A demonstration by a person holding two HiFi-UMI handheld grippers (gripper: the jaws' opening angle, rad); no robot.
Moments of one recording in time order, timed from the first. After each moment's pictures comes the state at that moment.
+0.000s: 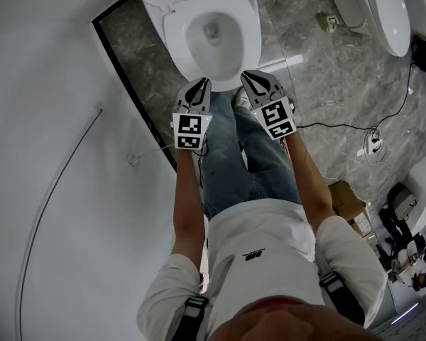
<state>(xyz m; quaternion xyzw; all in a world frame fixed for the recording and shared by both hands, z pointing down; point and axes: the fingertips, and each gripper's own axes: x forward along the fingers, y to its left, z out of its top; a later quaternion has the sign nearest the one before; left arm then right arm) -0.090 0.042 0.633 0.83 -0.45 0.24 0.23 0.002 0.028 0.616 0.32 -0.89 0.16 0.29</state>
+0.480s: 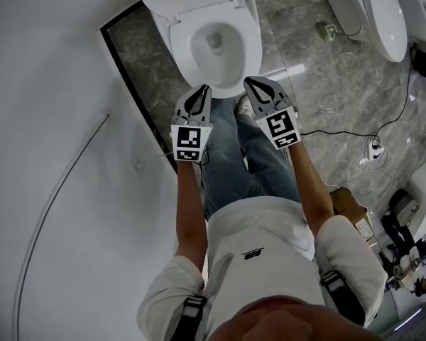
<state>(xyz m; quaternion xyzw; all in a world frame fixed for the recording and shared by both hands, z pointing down) -0.094 0.034 0.568 0.84 -0.47 0.22 0.19 0.001 0.018 0.556 0.33 -0.90 0.13 0.25</state>
